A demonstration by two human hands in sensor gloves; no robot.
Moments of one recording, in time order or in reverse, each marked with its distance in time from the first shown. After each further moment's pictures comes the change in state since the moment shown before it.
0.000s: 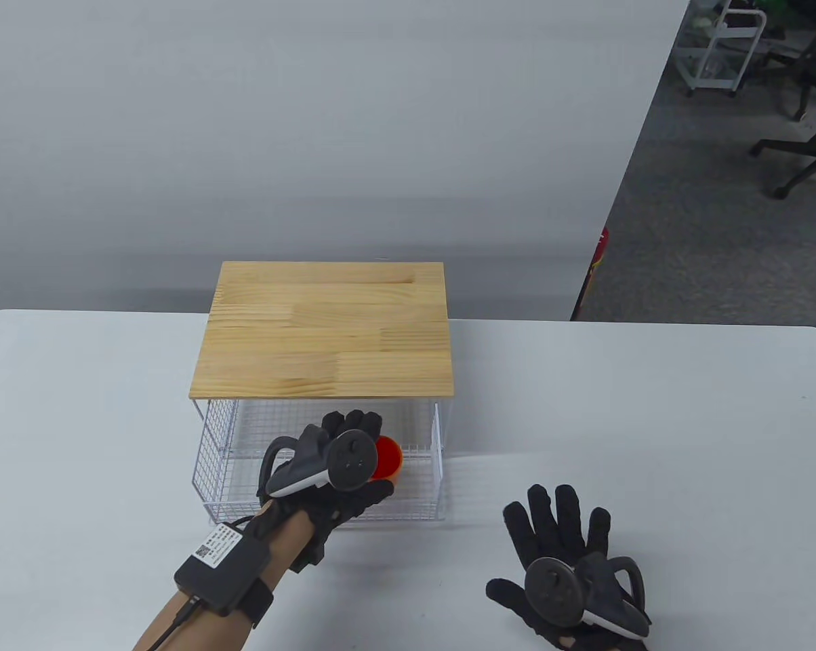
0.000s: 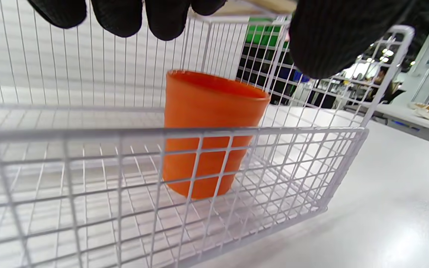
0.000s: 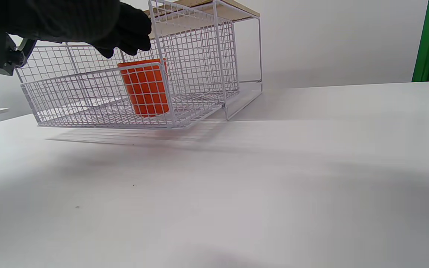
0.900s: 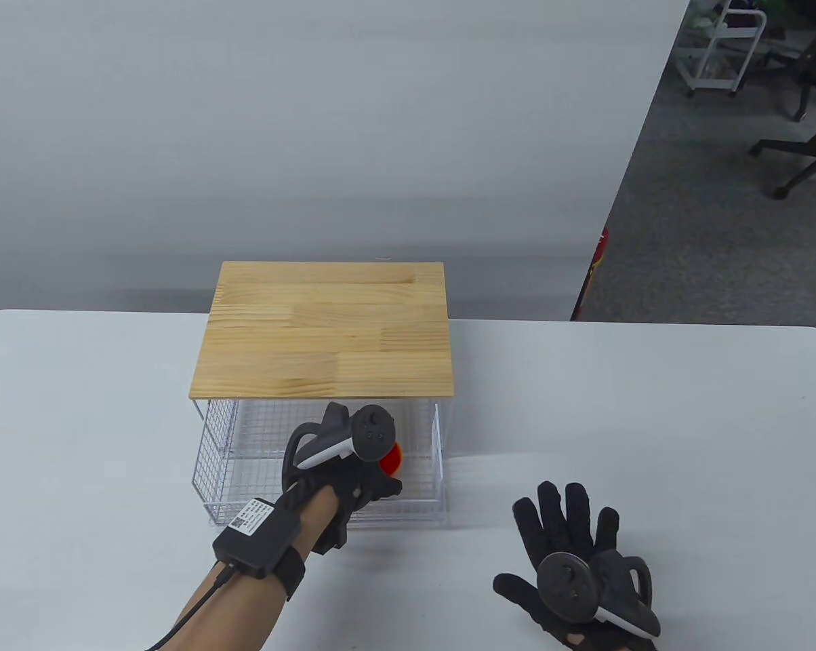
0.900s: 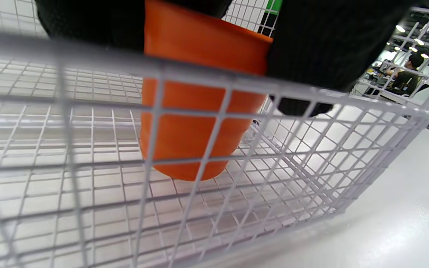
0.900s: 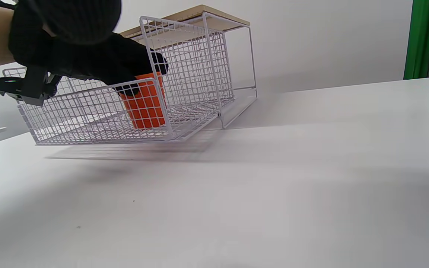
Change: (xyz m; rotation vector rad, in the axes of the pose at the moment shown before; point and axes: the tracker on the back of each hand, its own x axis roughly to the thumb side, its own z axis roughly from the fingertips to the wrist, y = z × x) left_hand -0.001 -0.015 -0.039 -0.070 0.038 0.059; right_hand -0.010 -0.007 0.004 -0.025 0.023 -0.056
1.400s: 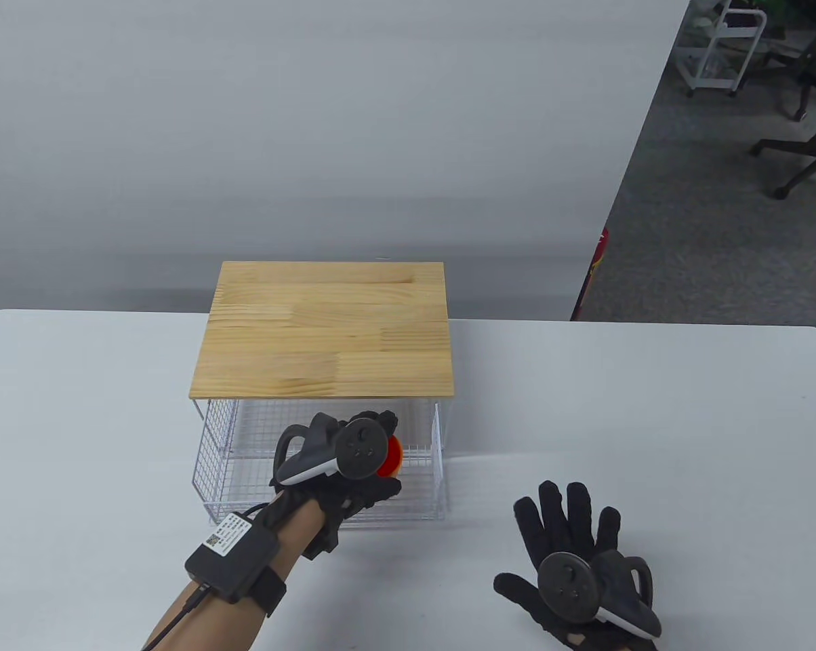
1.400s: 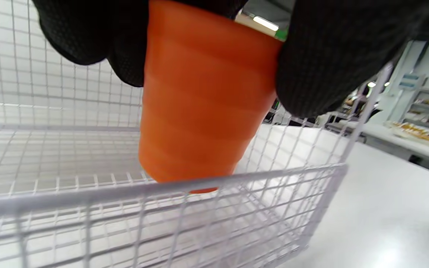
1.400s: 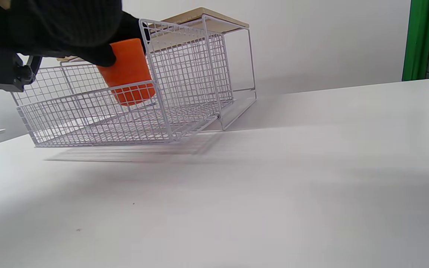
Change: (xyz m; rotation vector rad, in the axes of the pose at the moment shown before) left_hand 0.015 0.028 0.047 0.198 -0.123 -0.044; right_hand 0.000 -0.001 0.000 -0.005 0.004 -0.002
